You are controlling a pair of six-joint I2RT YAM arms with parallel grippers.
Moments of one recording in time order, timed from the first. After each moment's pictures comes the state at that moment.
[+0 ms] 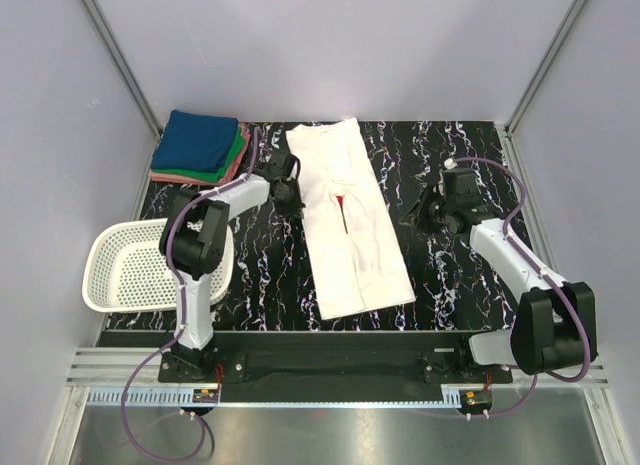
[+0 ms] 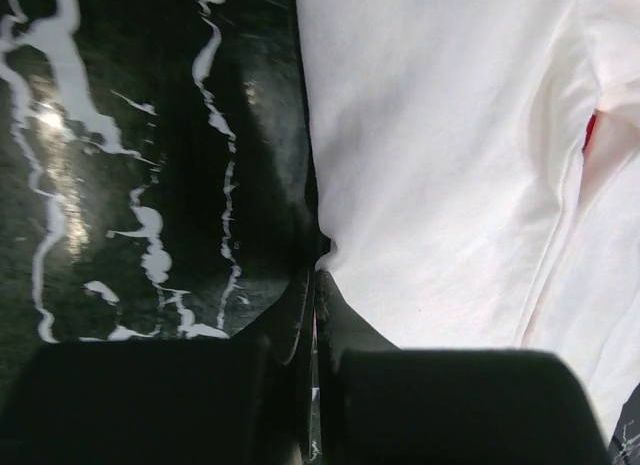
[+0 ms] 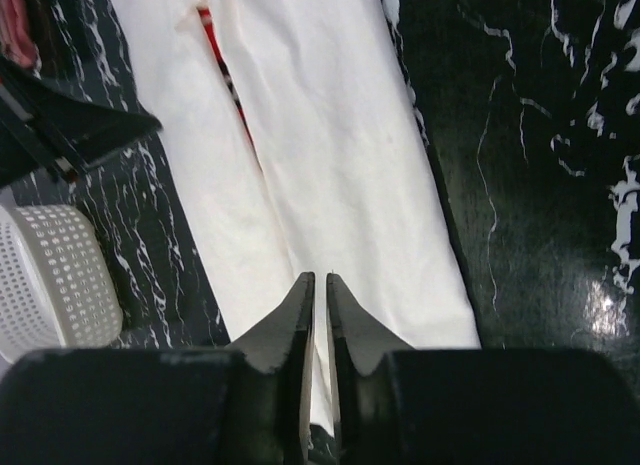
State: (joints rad) left arm -0.40 2.06 1.43 -0.44 0.11 -0.61; right arm 0.18 1.34 0.92 -0.36 -0.27 0.64
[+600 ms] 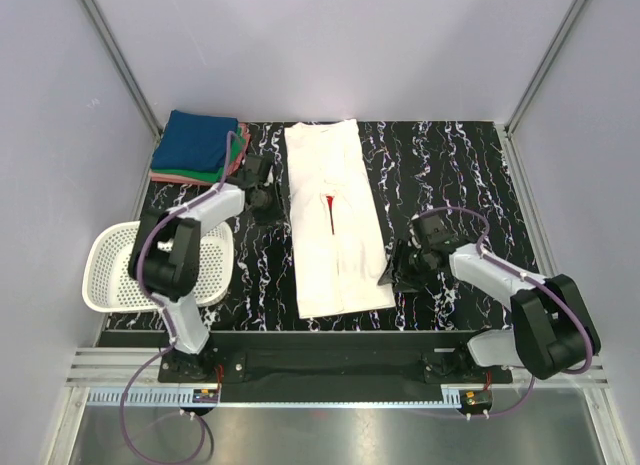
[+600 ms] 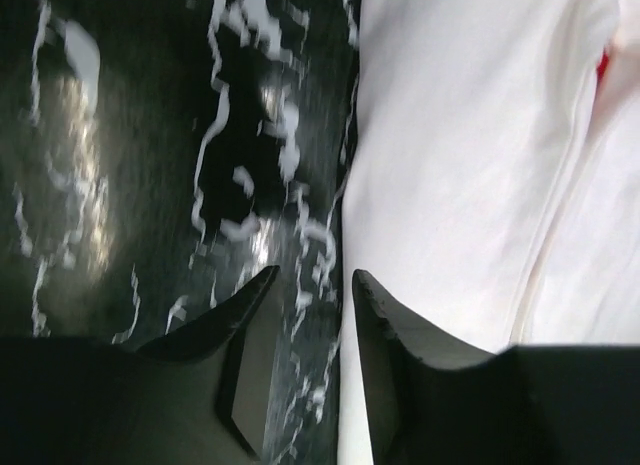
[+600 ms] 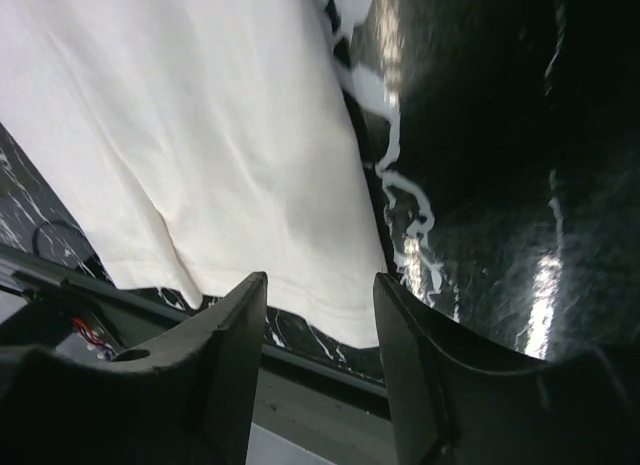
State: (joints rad) left arm -0.33 1.90 1.30 -0.47 0.10 -0.54; right arm 0.35 1.35 0.67 -0.46 -0.32 0.68
